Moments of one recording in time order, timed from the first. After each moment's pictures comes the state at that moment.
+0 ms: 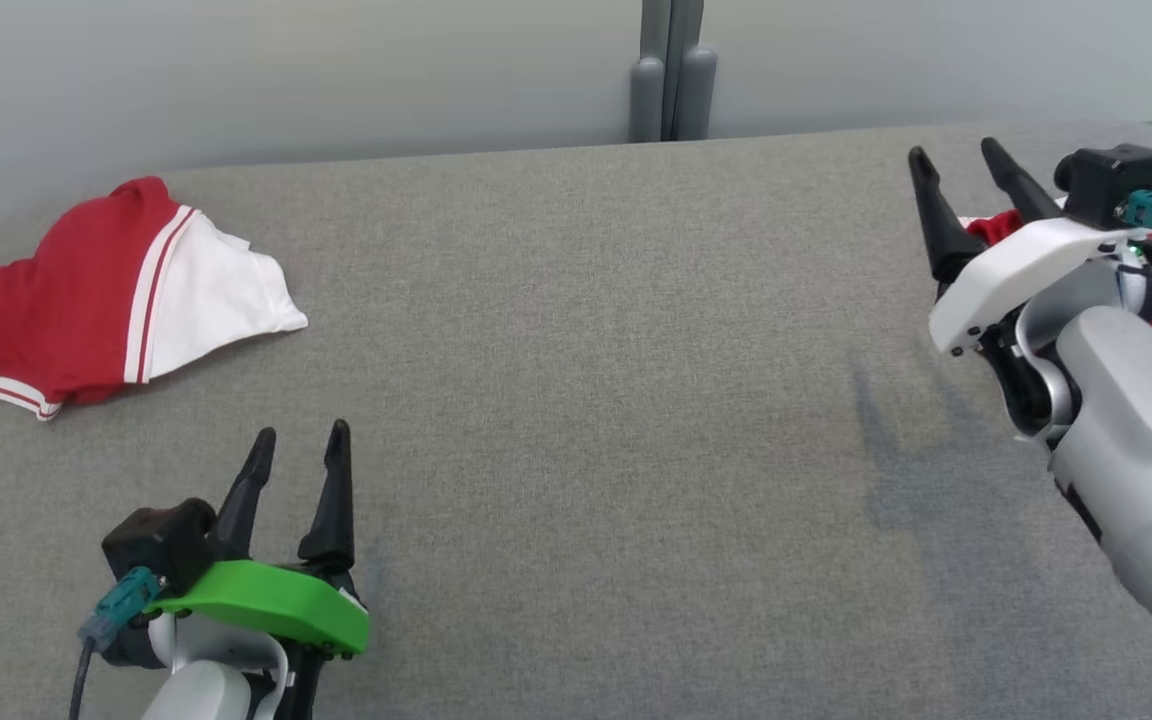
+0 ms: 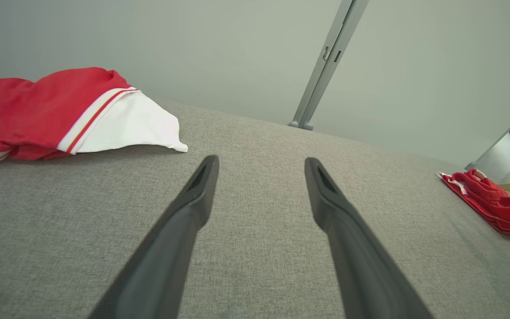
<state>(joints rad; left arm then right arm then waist) -0.10 0.16 -0.35 0.14 -0.63 0.11 -0.23 -0.71 -0.35 0.65 0.70 0.71 -0.02 -0.25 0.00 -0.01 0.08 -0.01</state>
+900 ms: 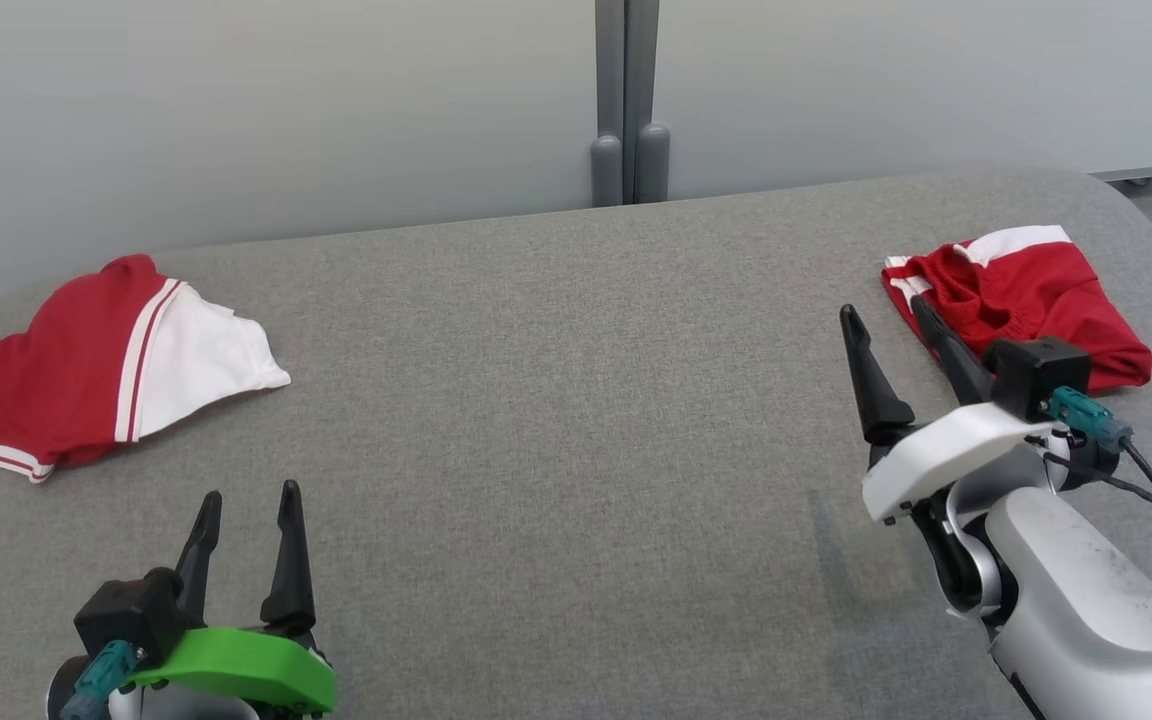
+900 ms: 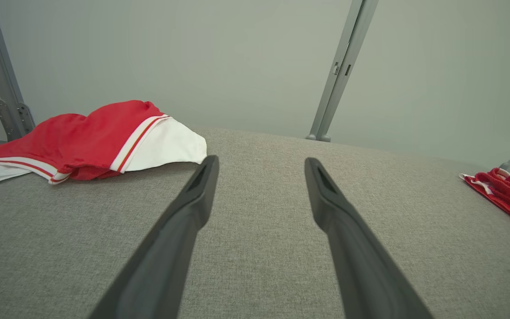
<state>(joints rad) 0.03 0.14 -0.23 0.11 -0.50 0.12 -0.25 -0.33 -0.27 0.51 0.36 0.55 -0.12 -0.25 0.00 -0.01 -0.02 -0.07</state>
